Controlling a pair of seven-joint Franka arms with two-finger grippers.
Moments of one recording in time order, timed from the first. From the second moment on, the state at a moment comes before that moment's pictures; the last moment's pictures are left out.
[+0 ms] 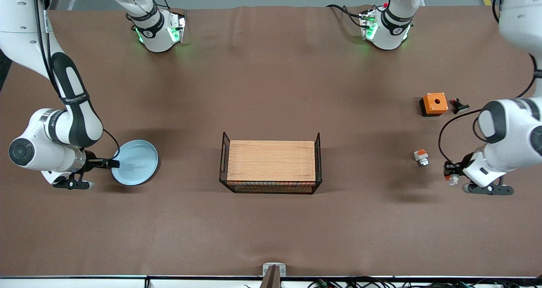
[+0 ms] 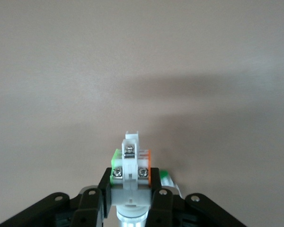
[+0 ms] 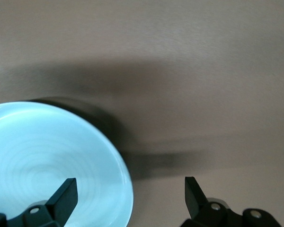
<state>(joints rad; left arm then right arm) 0.29 0.50 -0.20 -1.67 0.11 2.15 0.12 -0.21 0.61 0.03 -1.78 -0.04 2.25 -0.04</state>
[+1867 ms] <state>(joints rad) 0.29 0.31 -0.36 -1.53 0.01 1.69 -0.08 -0.21 0.55 0.05 -1.86 -0.04 2.34 0.00</state>
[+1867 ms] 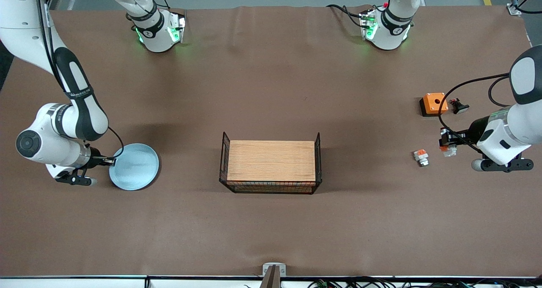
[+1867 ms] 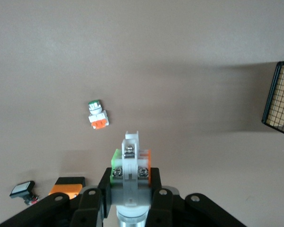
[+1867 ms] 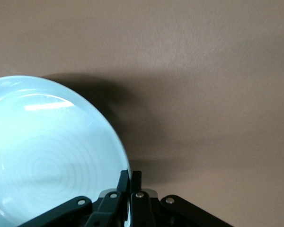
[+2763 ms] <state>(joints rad) 0.29 0.29 -0.38 -1.53 0.01 1.60 -0.08 -0.04 0.19 0.08 -1.75 -0.04 1.70 0.26</state>
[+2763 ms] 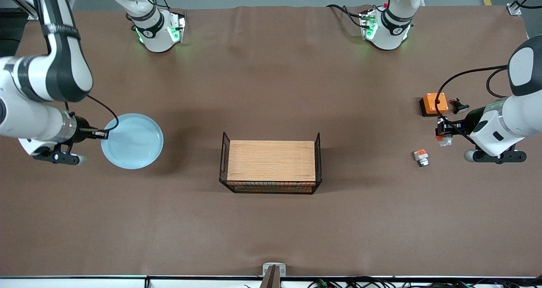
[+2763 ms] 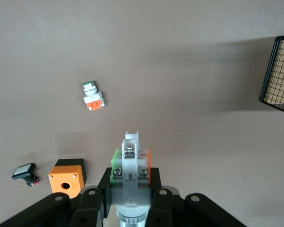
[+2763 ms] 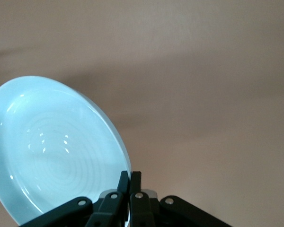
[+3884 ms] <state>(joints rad) 0.28 0.27 -0.48 -1.51 -0.06 1.59 -0.31 0.61 0.22 0.08 -1.47 0.21 1.76 1.97</state>
